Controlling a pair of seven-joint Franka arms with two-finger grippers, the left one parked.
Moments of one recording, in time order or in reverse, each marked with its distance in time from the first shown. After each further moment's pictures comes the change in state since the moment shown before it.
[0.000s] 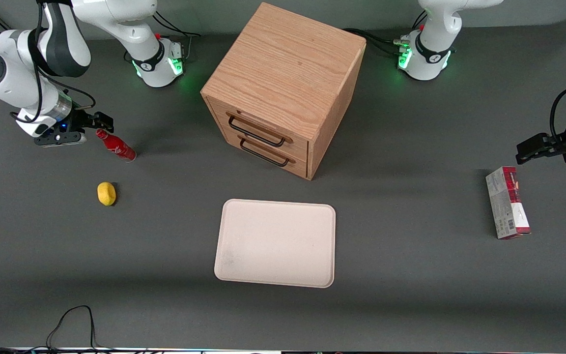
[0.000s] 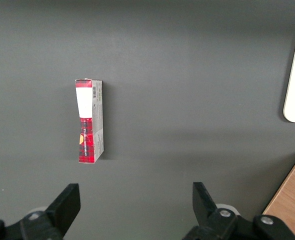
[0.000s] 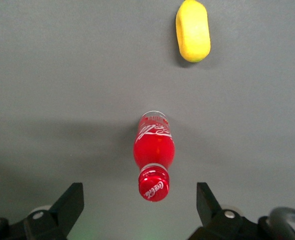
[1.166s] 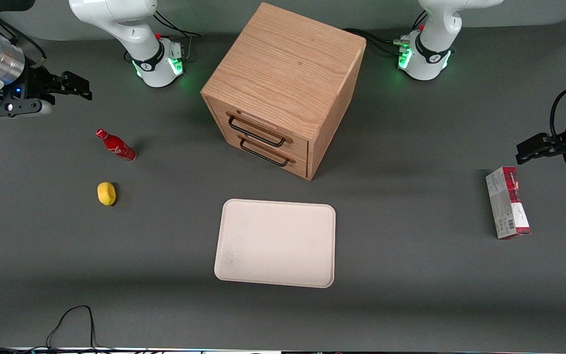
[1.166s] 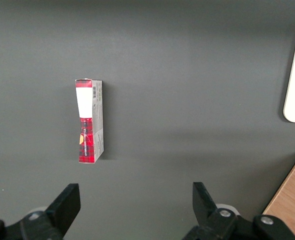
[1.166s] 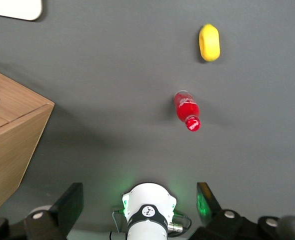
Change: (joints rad) arm -0.001 0.058 0.166 0.626 0.121 -0.688 0.099
